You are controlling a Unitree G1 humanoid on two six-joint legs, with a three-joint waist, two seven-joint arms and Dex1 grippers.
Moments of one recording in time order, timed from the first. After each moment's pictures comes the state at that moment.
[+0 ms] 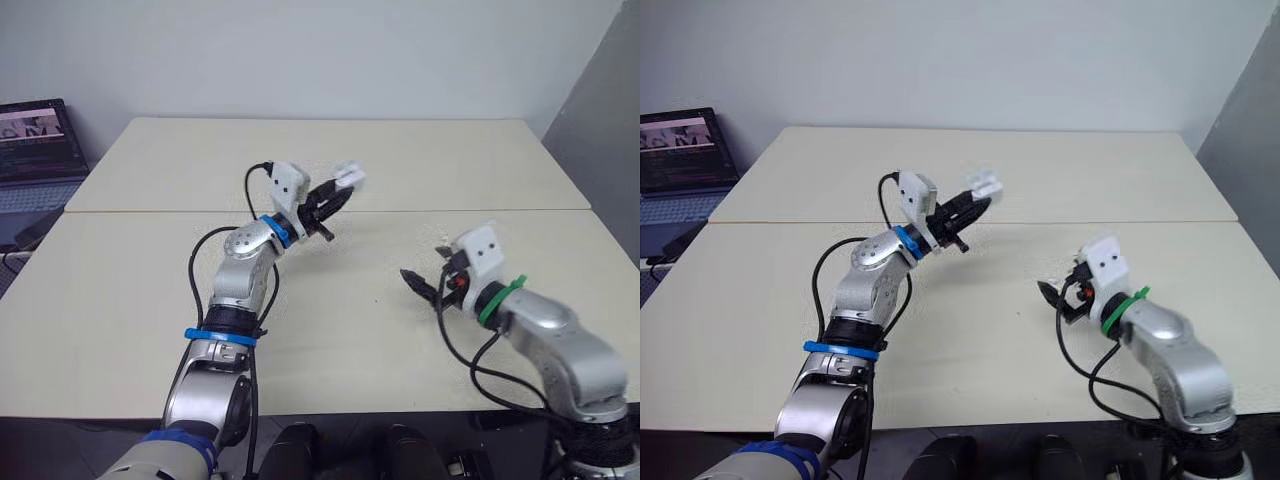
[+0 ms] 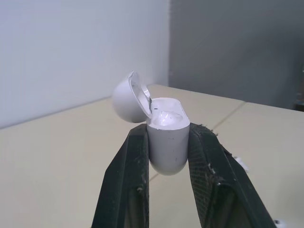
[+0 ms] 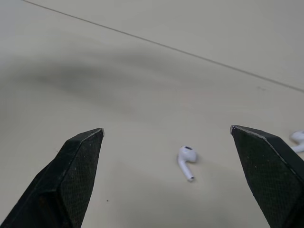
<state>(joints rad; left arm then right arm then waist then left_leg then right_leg) -0.75 0.17 0.07 0.45 -0.22 -0.02 -0.71 -0.22 -0.40 0.00 -0.50 0.28 0.84 0.40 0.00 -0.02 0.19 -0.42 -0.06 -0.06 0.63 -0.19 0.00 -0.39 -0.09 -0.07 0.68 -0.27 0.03</state>
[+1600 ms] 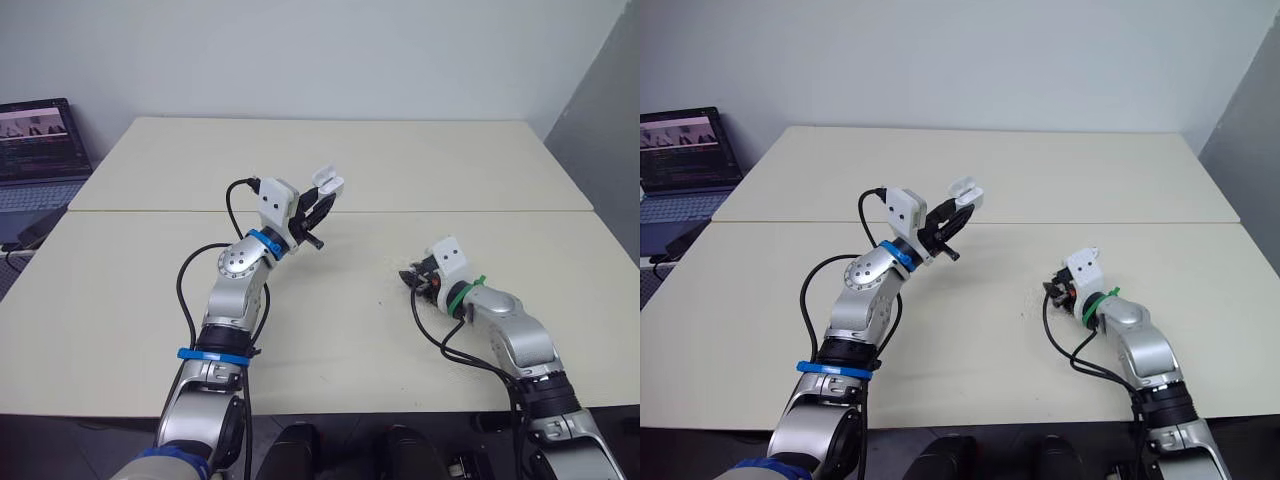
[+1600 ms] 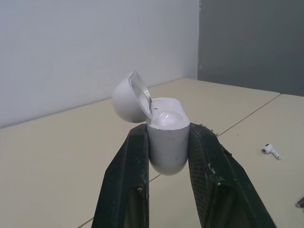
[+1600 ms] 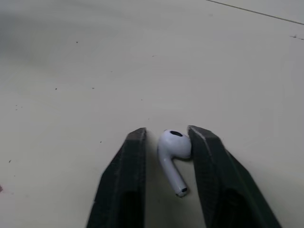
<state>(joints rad) -0.65 0.19 0.04 0.37 -0.20 -0.05 -0.62 -0.36 -0.39 0.09 -0.01 0.17 0.58 0.48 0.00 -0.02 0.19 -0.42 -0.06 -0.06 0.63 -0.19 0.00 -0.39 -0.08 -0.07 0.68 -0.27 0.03</state>
